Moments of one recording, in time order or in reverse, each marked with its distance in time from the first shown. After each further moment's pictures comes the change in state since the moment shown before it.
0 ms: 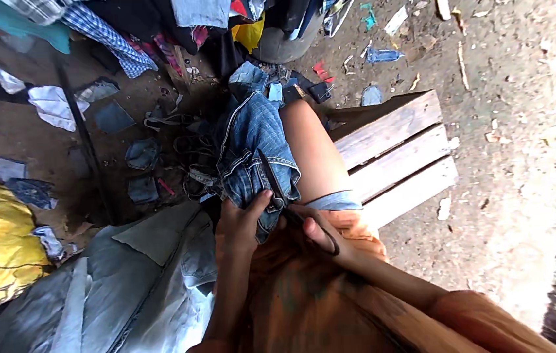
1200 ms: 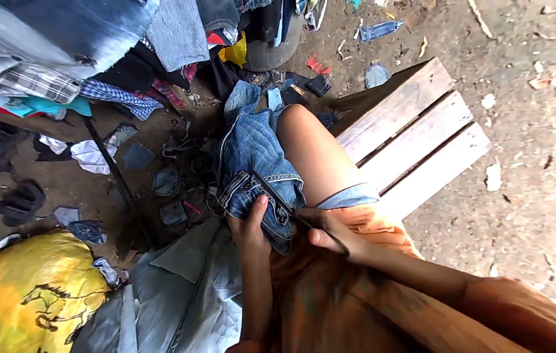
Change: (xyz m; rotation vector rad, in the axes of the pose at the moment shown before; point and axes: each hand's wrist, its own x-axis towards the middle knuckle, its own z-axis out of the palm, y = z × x) left_hand 0.003 0.008 0.015 -0.119 0.107 0.127; right_hand 0.005 -0.012 -0.002 0.021 -0.010 0.038
